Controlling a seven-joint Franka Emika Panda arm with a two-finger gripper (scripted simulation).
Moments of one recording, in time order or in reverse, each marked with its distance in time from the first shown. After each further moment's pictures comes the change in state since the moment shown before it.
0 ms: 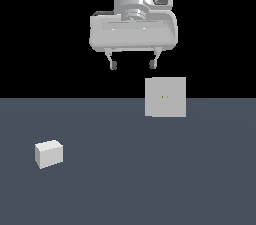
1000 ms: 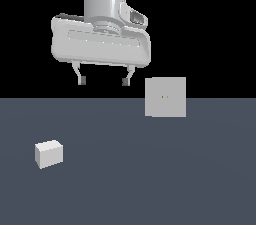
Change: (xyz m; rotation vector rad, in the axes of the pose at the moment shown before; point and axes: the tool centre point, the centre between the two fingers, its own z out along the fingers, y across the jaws) arm -0.030 -0.061 0.041 0.023 0.036 -0.320
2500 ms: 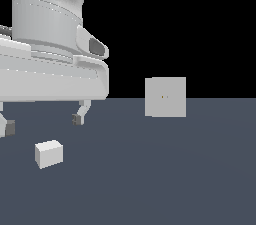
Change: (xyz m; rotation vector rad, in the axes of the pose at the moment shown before) arm -0.059 -0.092 0.073 0.038 0.056 -0.521
